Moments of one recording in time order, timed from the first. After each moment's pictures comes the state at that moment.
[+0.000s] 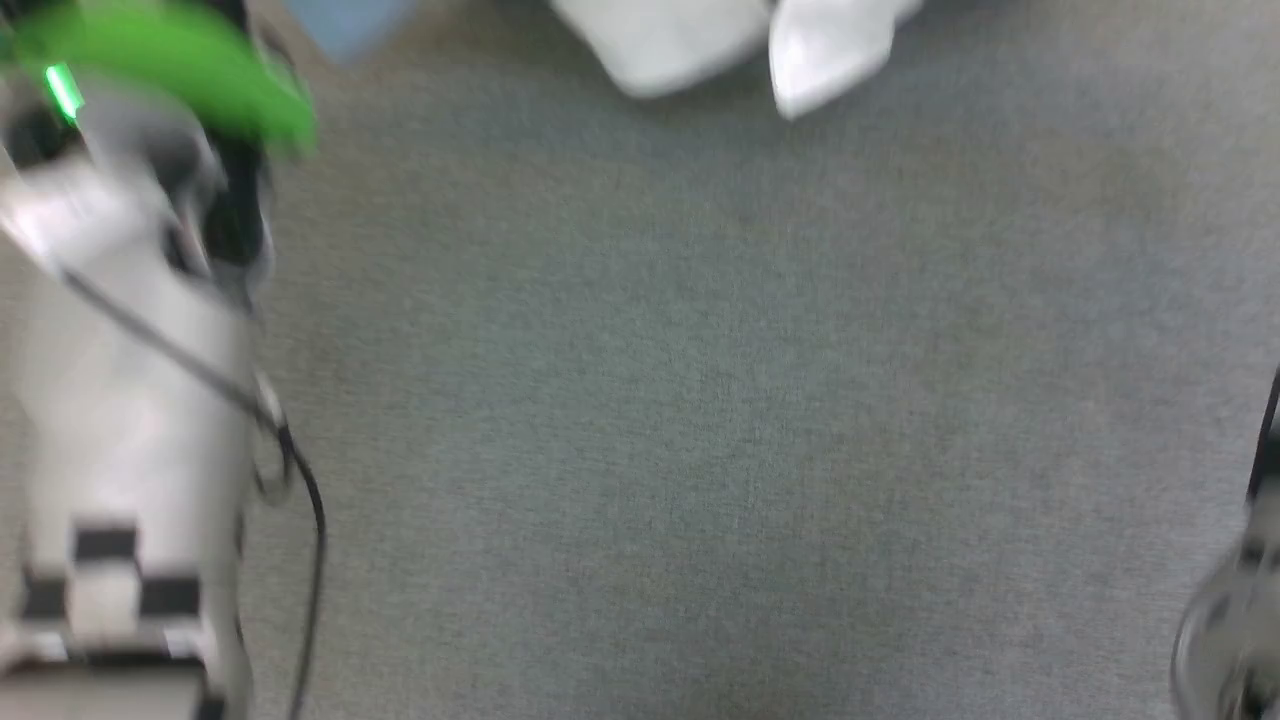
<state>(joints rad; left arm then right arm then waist) -0.95 0.24 -0.08 0.58 -0.61 -0.05 -0.06 -0.98 -0.09 -0.52 0.40 0.47 0.13 0.56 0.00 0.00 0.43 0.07</state>
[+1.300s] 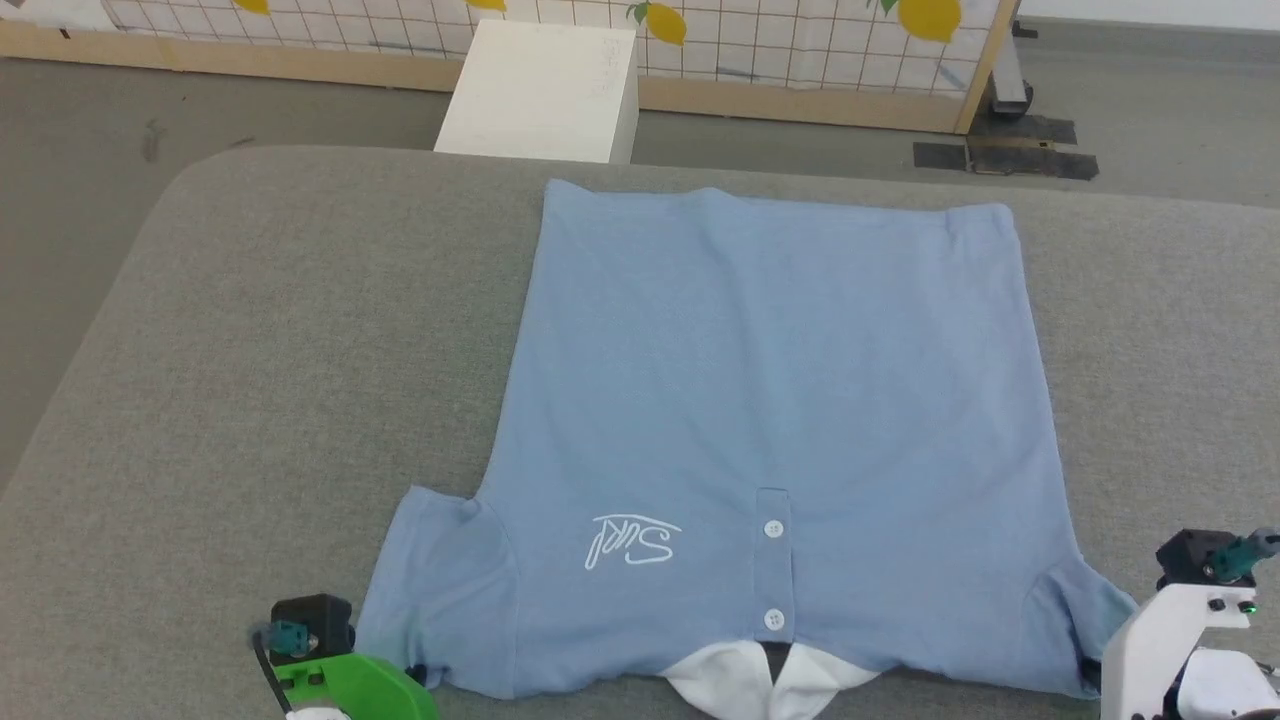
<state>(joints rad) 0.11 0.30 -0.26 0.00 -0.55 0.23 0.47 0.05 -0.15 -0.20 0.03 0.25 0.13 0.95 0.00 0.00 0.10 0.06</state>
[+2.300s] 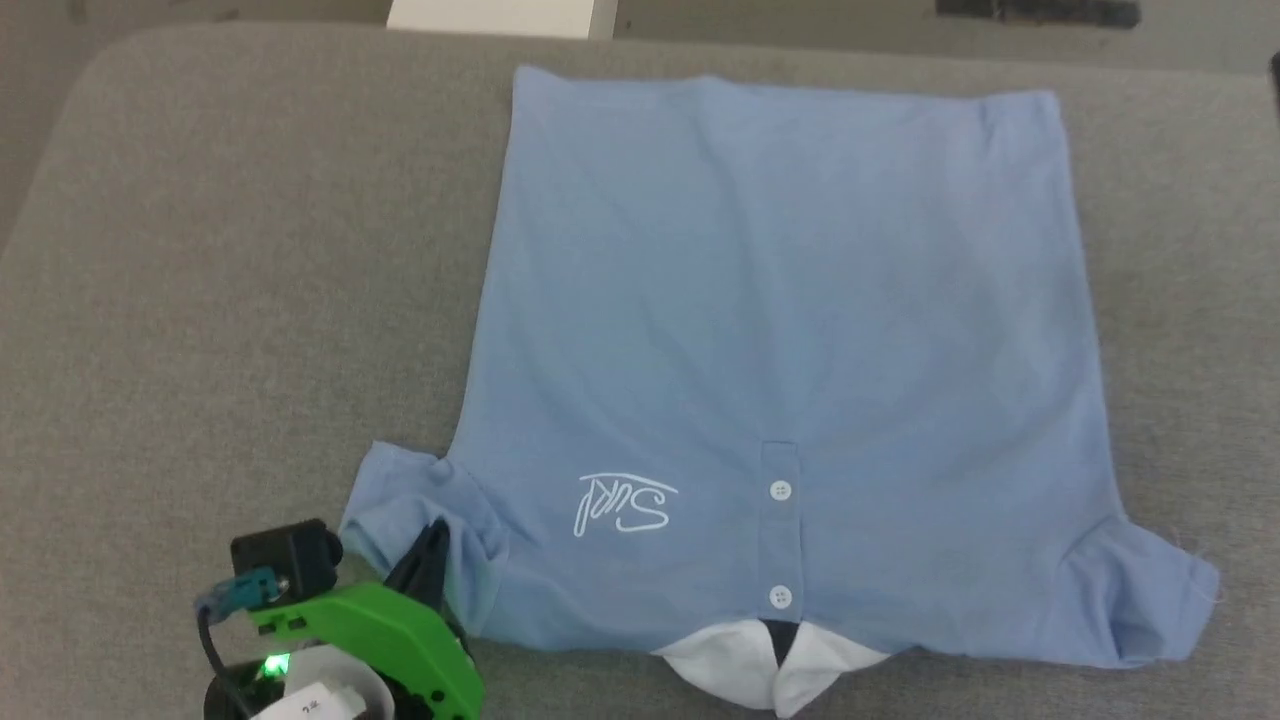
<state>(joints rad) 0.10 0.23 -0.23 -0.25 -0.57 0.27 0.32 -0.78 -0.29 -0.28 0.36 0.15 0.13 0.54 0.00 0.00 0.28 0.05</state>
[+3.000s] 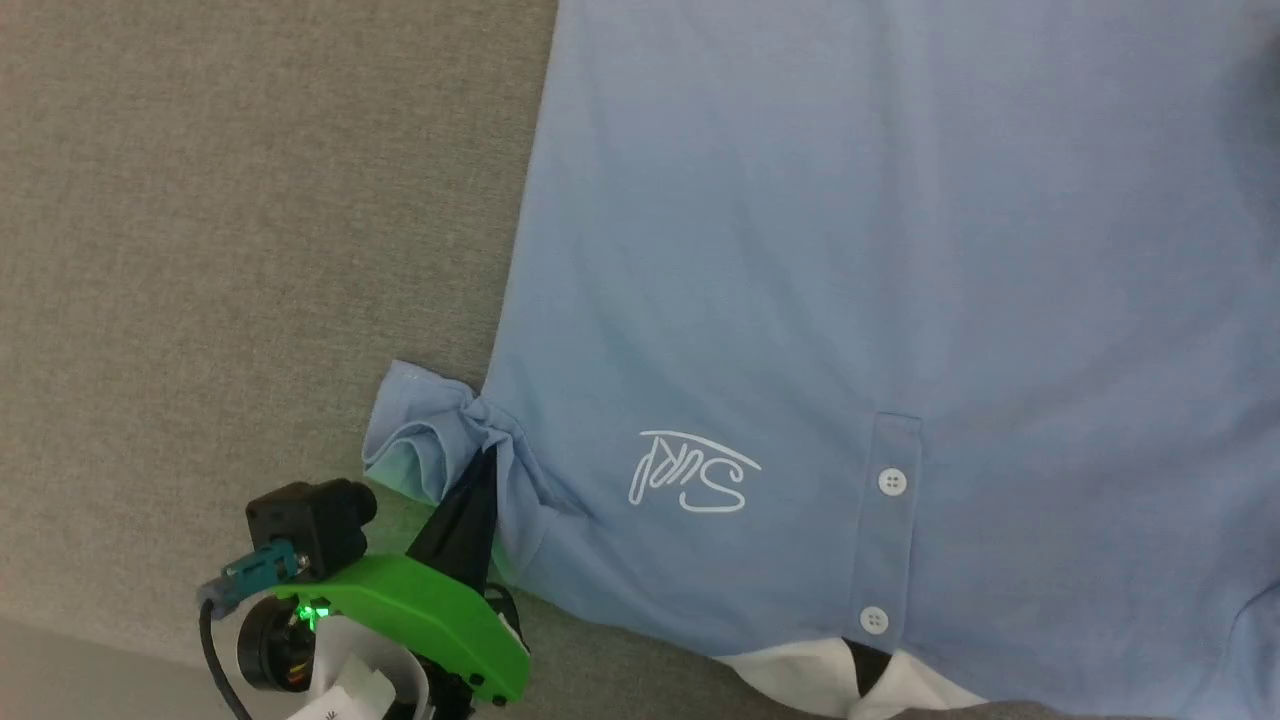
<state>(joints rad) 0.06 0.20 -0.29 -0.38 -0.54 0.27 0.31 -1.05 -0.41 -0.06 0.57 0.02 0.13 0.88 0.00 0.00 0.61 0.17</state>
